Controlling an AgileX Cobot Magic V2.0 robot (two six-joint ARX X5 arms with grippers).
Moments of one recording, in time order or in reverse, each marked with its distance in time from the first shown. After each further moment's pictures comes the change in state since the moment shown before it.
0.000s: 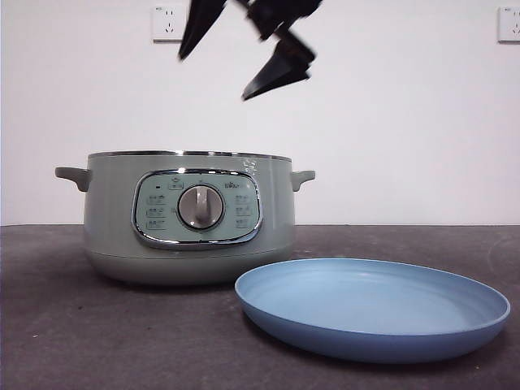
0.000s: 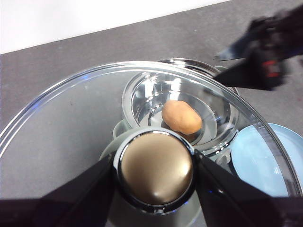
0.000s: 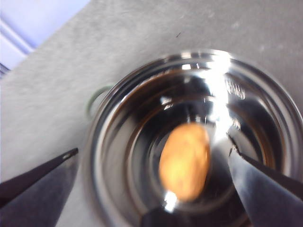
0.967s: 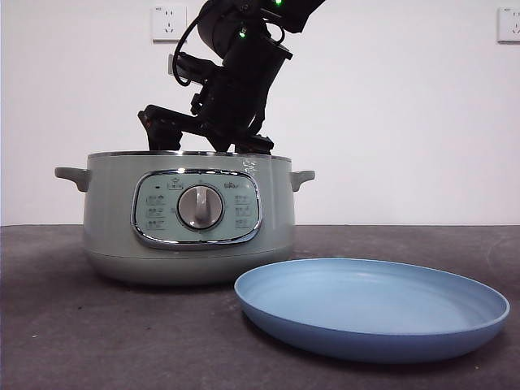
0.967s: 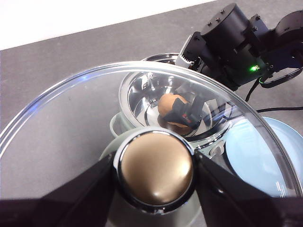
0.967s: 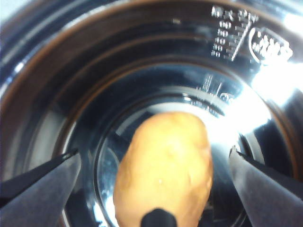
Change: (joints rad) left arm 0.000 -0.042 0.000 -0.047 0.005 0.000; right arm 0.072 0.293 0.064 0.061 0.177 -0.067
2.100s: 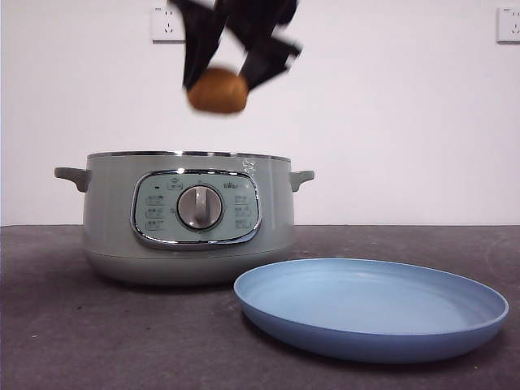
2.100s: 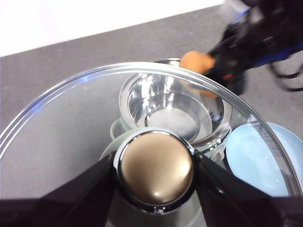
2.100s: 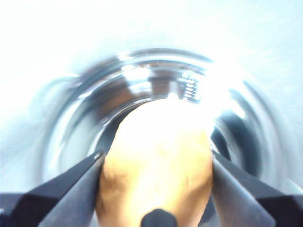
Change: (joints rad) left arm 0.000 0.002 0.000 0.027 0.004 0.000; right arm 0.003 -0.262 0.003 -0.145 0.049 -0.021
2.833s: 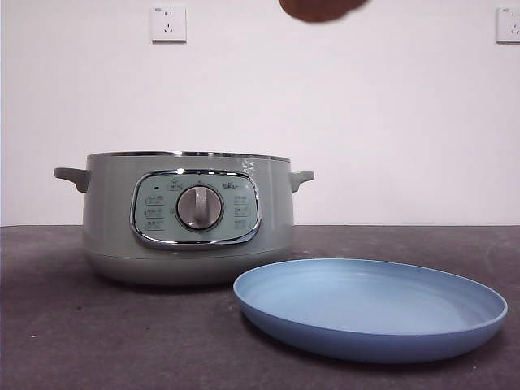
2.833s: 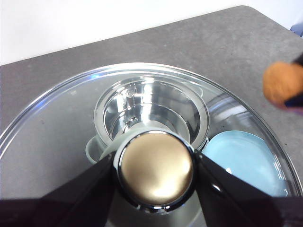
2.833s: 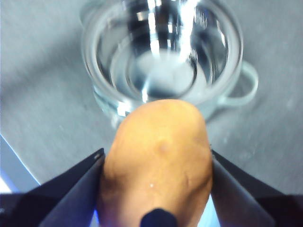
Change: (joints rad) left arm 0.000 0.032 0.000 0.053 0.108 0.000; right arm 0.000 -0.510 -0.329 -0.278 0.006 -0.030
